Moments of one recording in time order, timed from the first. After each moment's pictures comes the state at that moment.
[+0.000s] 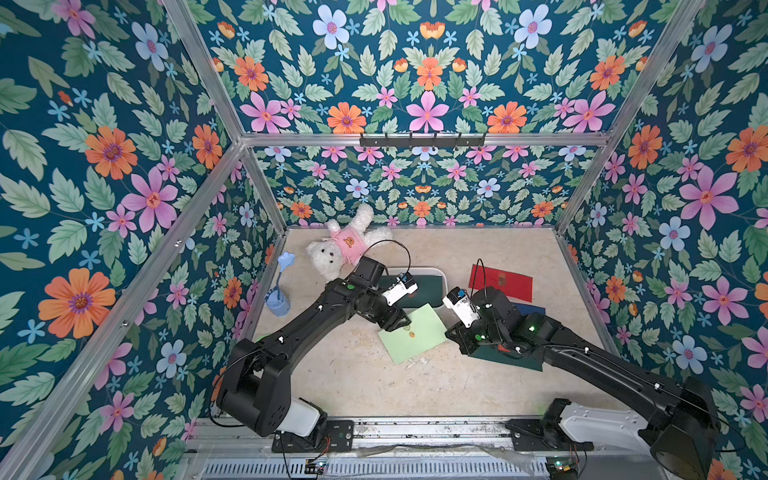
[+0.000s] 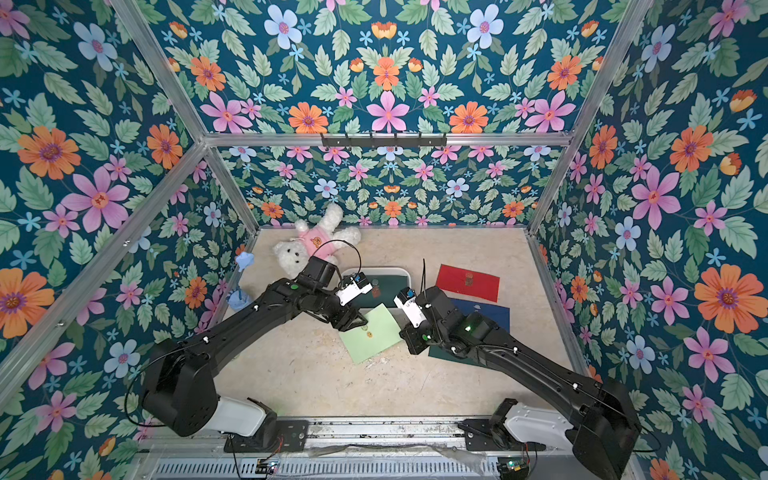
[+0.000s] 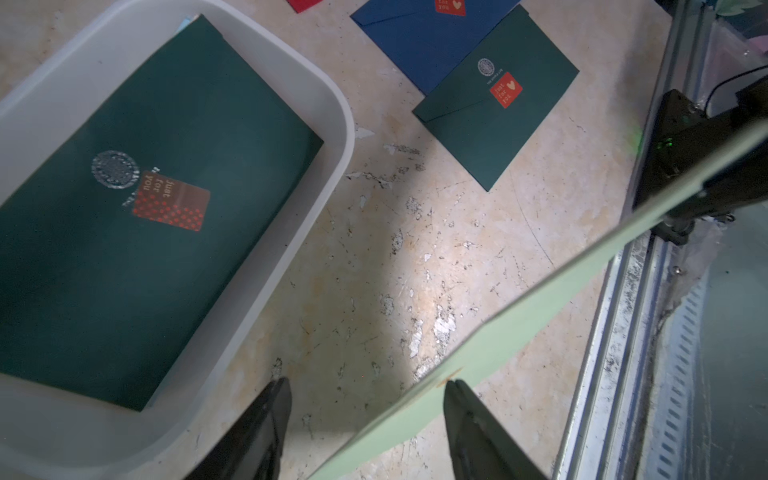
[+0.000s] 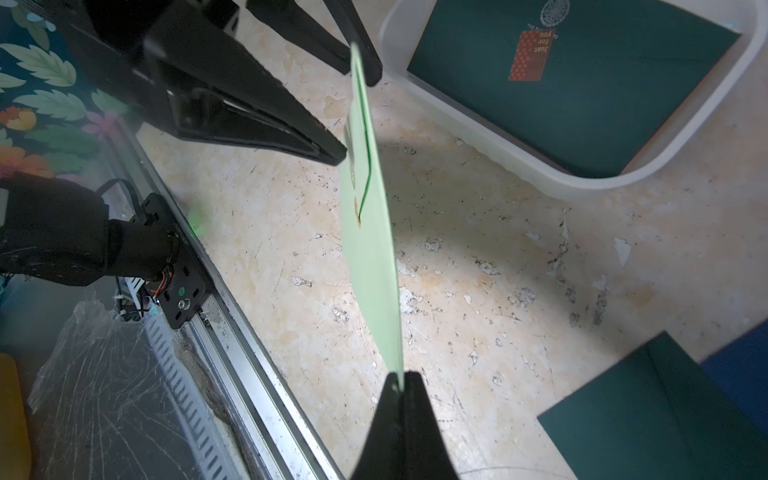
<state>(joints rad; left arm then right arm) -0.53 1.46 1.06 -0.66 0.52 0.39 0.83 1.17 0.89 -0.54 -0.25 0.22</state>
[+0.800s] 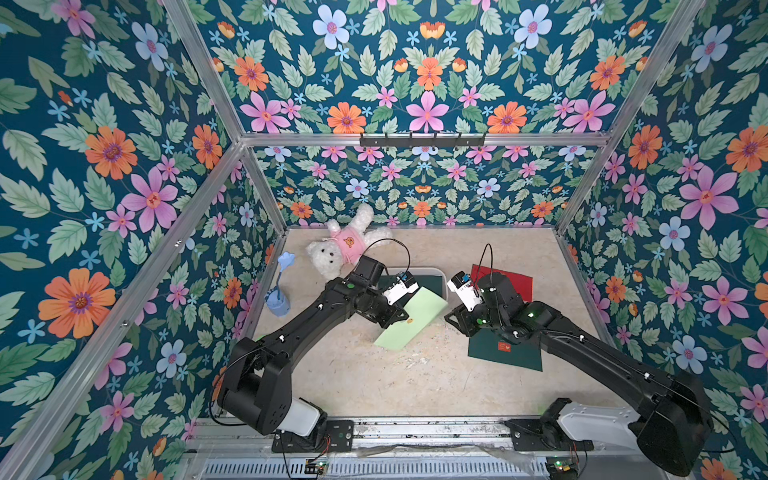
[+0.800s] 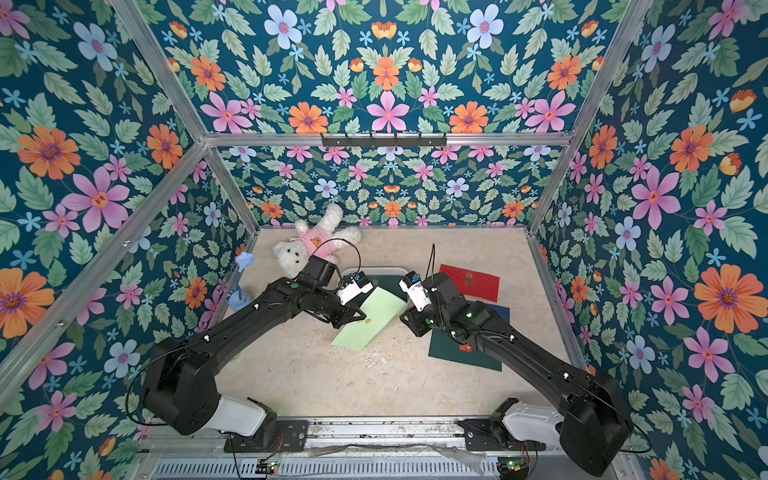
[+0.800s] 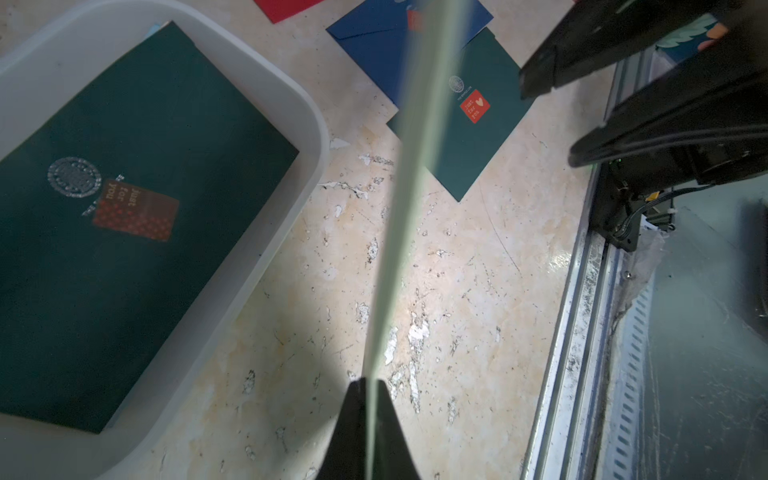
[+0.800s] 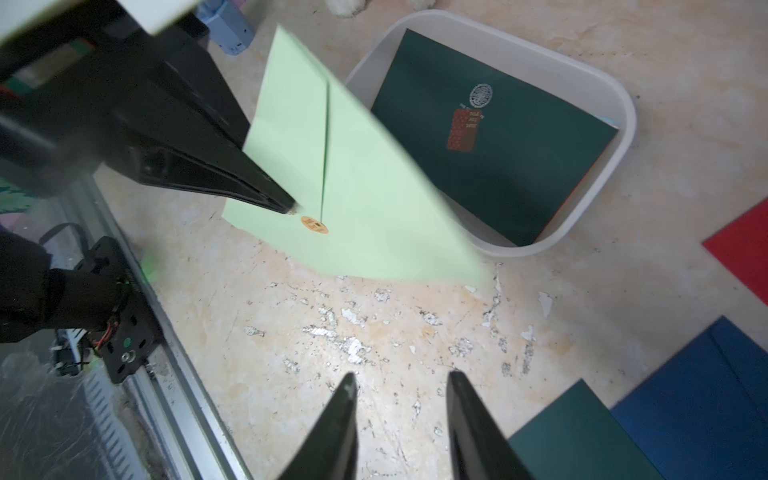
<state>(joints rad) -0.53 1.47 1.10 -0.68 0.58 0.34 0.70 1.24 0.94 -0.49 -0.22 0.13</state>
